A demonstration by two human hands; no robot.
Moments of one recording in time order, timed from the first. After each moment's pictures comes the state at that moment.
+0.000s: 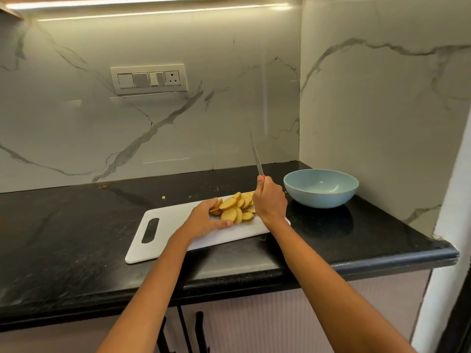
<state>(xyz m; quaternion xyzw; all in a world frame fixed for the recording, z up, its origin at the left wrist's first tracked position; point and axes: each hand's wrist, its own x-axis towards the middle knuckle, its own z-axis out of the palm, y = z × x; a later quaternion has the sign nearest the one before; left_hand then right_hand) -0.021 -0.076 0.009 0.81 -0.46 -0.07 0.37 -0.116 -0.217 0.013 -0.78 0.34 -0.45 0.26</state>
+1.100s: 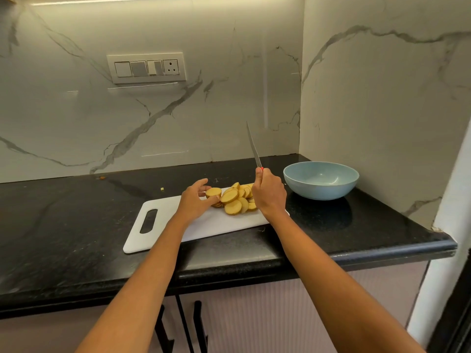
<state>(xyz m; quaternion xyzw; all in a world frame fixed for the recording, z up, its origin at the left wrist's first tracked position) 0.002 -0.087 0.009 0.80 -0.38 0.00 0.46 -0.118 -0.218 0.013 -0.80 0.33 -0.44 0.24</state>
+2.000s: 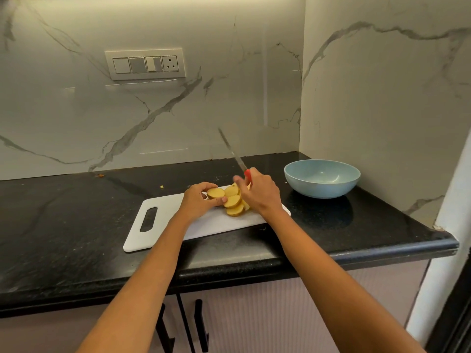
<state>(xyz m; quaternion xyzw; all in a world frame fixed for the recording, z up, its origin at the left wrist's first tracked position) 0.000 -0.086 0.009 0.80 -0.40 -0.01 0.43 -0.118 -0.208 0.016 -0.87 0.22 -0.38 0.22</state>
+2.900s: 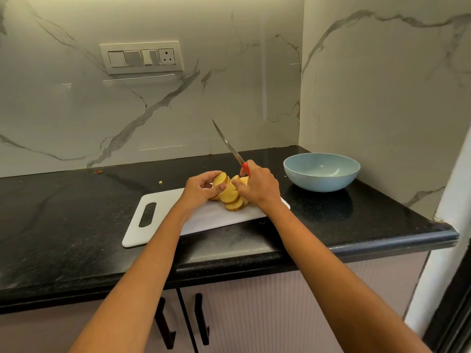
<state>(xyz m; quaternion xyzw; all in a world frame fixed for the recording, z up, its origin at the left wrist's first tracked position) -0.007 -0.087 0.016 0.72 -0.41 -0.10 0.55 -0.120 -0.207 0.018 -0.88 0.21 -0.38 0.19</state>
